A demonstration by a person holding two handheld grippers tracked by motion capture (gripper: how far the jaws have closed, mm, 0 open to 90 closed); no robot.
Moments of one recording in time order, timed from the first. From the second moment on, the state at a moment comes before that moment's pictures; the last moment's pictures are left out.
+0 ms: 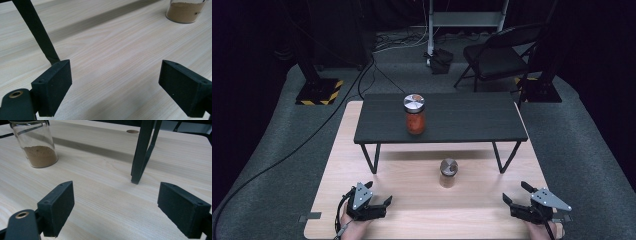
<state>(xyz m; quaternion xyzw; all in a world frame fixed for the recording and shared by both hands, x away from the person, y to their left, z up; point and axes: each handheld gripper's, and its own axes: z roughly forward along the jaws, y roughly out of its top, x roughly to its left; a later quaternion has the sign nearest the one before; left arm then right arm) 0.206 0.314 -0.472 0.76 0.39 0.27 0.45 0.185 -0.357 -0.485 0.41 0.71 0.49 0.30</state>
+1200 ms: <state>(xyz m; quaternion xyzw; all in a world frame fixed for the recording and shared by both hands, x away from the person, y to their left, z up) 0.208 0.313 -0.471 0.76 0.39 0.26 0.44 0.187 -0.354 -0.484 0.40 0.71 0.50 0.29</state>
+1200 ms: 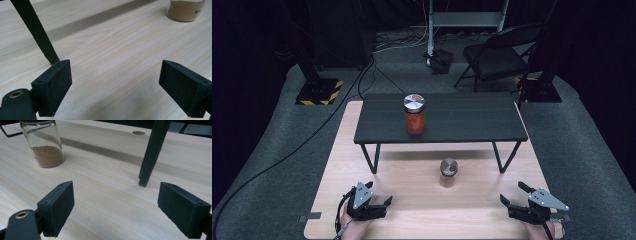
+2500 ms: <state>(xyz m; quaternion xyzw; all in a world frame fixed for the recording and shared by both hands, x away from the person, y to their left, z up) 0.208 0.314 -0.470 0.77 0.39 0.26 0.44 0.243 -0.303 -0.415 0.28 0.78 0.51 0.22</state>
